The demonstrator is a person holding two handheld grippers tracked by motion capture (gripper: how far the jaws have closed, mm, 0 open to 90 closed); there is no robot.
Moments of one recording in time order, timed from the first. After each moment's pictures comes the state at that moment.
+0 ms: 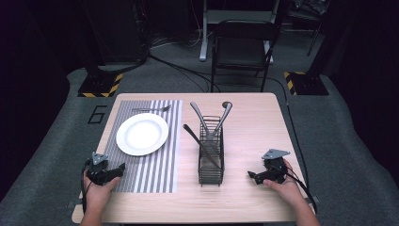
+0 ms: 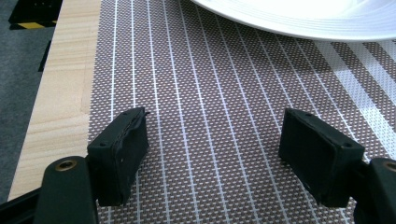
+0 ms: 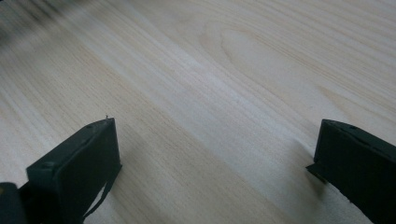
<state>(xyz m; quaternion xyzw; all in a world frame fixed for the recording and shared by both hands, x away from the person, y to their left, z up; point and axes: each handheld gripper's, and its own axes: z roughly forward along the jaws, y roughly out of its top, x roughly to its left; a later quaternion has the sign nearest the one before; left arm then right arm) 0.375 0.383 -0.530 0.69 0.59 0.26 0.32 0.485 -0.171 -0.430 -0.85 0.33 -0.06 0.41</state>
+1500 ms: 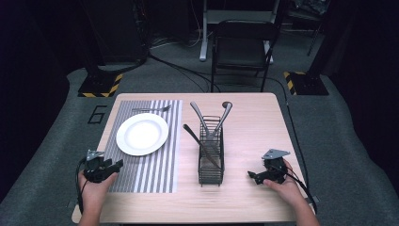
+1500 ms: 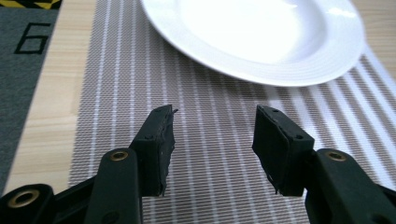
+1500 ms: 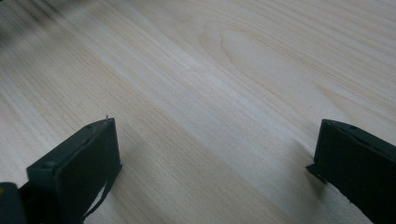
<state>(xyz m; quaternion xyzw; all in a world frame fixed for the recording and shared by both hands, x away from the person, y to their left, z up) 0.363 0.369 -0.487 0.67 0.62 0.22 0.36 0.485 -0.172 -0.430 -0.85 0.34 -0.06 0.41</state>
